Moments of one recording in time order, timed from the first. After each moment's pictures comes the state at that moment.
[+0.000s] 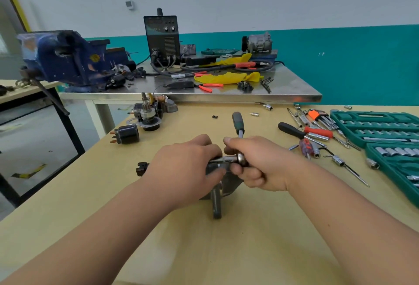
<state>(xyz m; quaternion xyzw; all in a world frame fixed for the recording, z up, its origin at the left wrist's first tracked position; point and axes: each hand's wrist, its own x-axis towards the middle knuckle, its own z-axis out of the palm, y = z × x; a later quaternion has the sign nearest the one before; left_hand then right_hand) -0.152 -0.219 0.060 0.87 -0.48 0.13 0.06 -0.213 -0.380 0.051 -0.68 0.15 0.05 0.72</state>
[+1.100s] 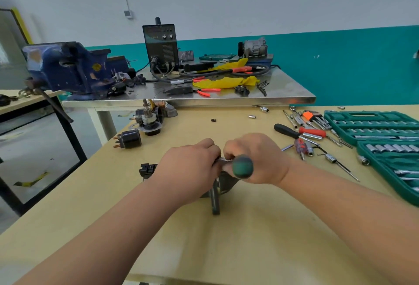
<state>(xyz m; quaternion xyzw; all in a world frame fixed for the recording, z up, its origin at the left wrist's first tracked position) -0.155 -0.225 0.057 0.86 -0.48 0.15 0.01 -0.218 -0.395 0.034 -0.92 -0.18 -0.34 0.06</state>
